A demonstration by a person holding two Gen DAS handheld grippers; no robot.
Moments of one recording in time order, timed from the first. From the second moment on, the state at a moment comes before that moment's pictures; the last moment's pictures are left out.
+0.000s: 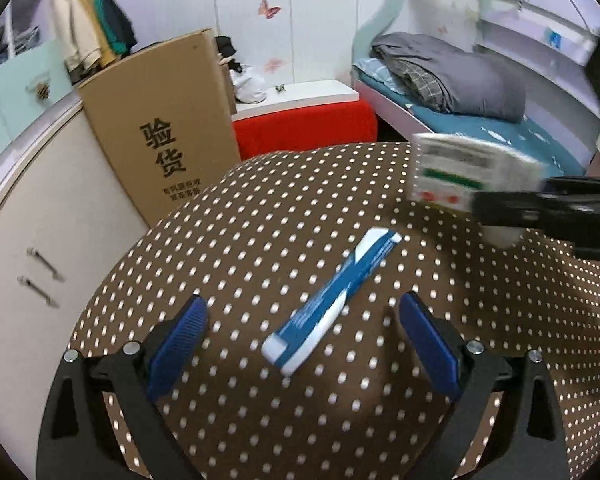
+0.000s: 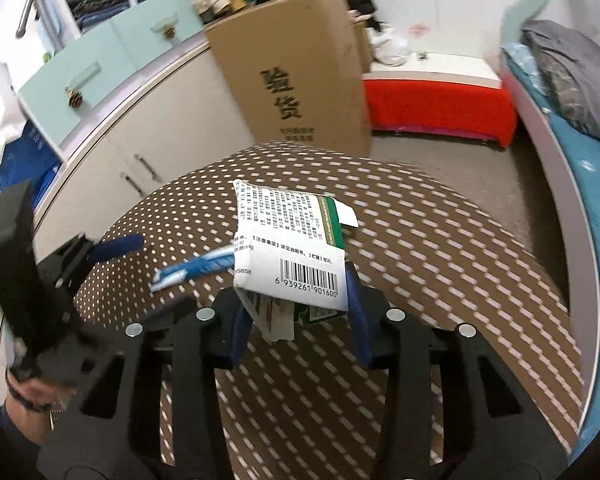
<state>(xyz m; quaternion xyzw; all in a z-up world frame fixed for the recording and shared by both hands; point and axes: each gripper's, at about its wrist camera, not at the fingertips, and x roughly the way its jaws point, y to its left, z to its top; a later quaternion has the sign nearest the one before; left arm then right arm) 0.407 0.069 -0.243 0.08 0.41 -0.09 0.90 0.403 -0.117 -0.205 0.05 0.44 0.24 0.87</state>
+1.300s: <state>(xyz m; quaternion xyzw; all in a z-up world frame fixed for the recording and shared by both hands) 0.266 -0.182 -0.127 0.02 0.34 -0.29 0.89 0.187 -0.422 -0.123 0.18 0.30 0.01 0.94</state>
